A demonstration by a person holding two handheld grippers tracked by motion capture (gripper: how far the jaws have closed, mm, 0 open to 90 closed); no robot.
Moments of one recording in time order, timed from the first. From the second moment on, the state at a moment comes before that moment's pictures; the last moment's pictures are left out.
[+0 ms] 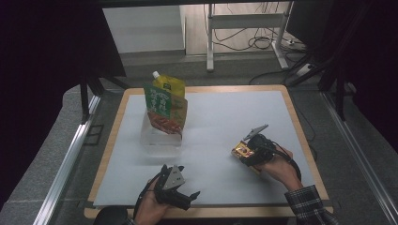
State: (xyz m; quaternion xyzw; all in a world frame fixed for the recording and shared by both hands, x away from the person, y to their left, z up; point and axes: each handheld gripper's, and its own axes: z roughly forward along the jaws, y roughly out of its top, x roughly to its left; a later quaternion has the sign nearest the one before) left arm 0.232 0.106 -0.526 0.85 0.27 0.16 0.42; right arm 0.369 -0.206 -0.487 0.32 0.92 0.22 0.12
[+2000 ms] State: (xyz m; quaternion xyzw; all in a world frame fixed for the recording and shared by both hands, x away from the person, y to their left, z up) left arm 0.232 0.110 -0.524 0.85 0.27 0.16 0.42; right arm 0.371 -0.189 -0.437 0.28 0.90 0.32 0.10
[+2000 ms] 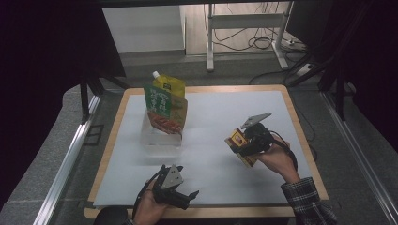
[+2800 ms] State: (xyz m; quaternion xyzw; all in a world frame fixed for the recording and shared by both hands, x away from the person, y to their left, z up) left arm 0.224 0.115 -0.524 0.85 0.28 0.16 0.42; right arm 0.365 -0.150 -0.414 0.22 0.84 0.49 0.12
